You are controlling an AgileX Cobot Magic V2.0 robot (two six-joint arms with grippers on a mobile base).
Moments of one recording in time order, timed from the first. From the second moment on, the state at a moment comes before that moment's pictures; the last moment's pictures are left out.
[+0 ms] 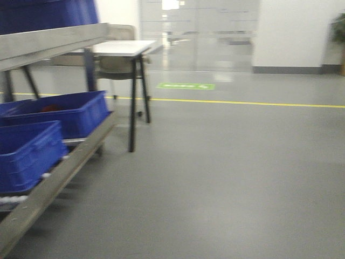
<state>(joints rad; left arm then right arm) -0.13 -0.01 0.03 -0.07 0.06 0.02 0.22 0.15 -0.46 0.01 0.45 0.05</state>
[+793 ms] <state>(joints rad) -0.13 -0.01 0.03 -0.07 0.06 0.02 0.22 0.15 -0.46 0.01 0.45 0.05</state>
